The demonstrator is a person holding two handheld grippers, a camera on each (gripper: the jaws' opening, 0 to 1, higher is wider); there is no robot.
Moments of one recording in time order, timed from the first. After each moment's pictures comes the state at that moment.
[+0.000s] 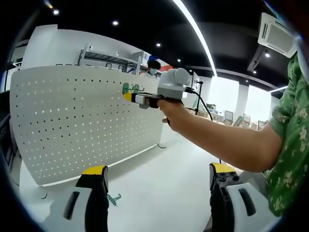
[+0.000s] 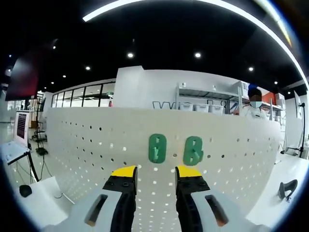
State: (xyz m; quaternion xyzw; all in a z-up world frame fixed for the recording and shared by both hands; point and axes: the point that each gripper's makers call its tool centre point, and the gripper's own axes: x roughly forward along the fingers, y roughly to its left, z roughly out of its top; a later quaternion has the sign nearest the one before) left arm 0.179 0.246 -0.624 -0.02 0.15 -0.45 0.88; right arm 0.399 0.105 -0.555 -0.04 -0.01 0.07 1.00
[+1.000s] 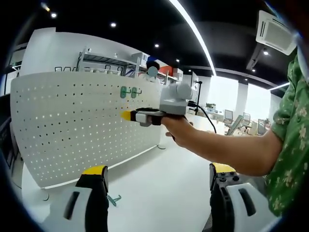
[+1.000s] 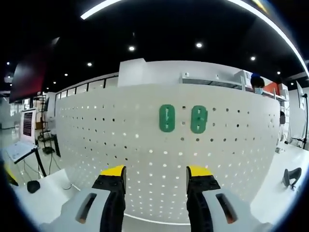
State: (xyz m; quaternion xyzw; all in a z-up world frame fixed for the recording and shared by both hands) left arm 0.172 0.244 -0.616 -0.01 0.14 -0.45 0.88; right arm 0.375 0.115 -0.600 -0.02 0.03 0.09 1.00
